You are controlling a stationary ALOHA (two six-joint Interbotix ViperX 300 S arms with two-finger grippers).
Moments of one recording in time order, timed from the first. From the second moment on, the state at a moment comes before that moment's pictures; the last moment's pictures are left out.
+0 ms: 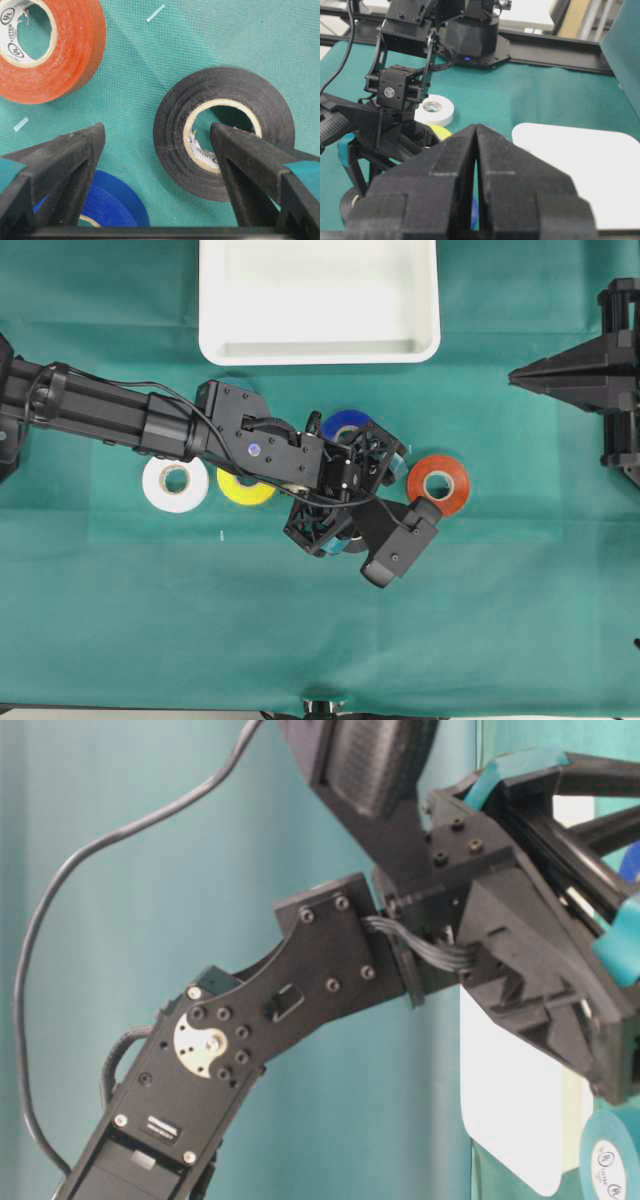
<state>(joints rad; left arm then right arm) -0.14 0.44 0.02 0.00 0.66 0.56 0.00 -0.92 1.15 0.00 -0.17 0.03</state>
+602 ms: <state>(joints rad) -0.14 0.45 0.02 0.00 0.66 0.56 0.00 -0.92 1.15 0.00 -0.17 0.04</state>
